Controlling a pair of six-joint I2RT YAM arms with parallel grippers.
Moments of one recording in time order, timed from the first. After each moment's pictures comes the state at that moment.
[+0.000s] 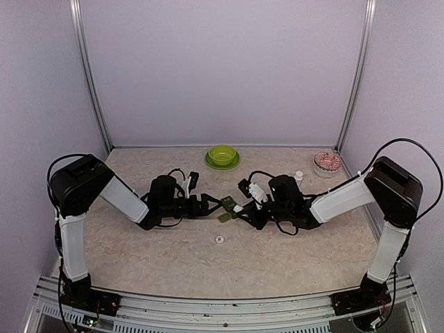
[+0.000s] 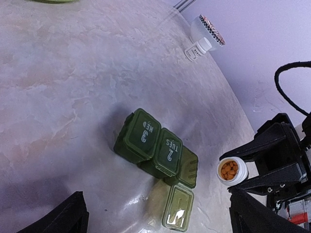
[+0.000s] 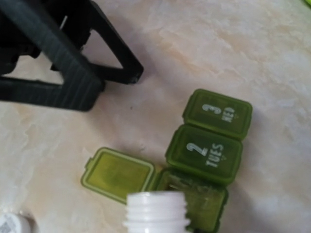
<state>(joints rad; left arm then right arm) -0.64 2.04 0.84 0.82 0.44 -0.63 0.76 1.81 0.81 0.46 -0.20 -0.03</state>
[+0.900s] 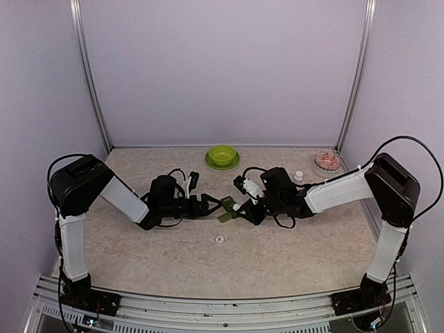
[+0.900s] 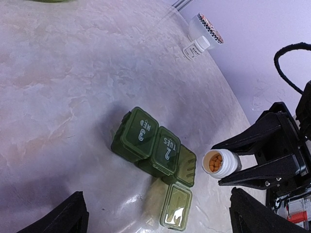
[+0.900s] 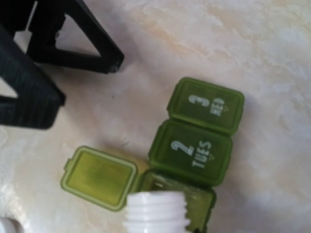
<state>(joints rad) -0.64 2.04 0.84 0.82 0.45 -0.62 0.76 1.84 0.96 0.20 -0.17 -0.03</state>
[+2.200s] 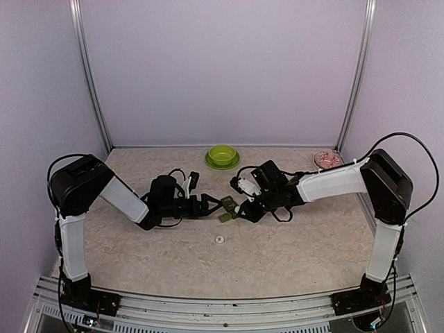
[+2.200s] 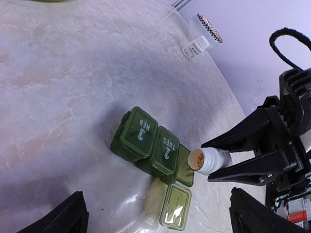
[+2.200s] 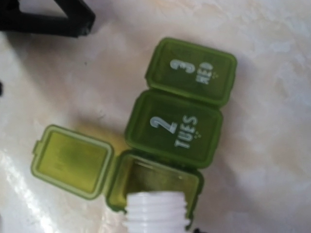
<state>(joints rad) -0.64 2.04 0.84 0.82 0.45 -0.62 0.76 1.90 1.14 -0.12 -0.12 -0.03</state>
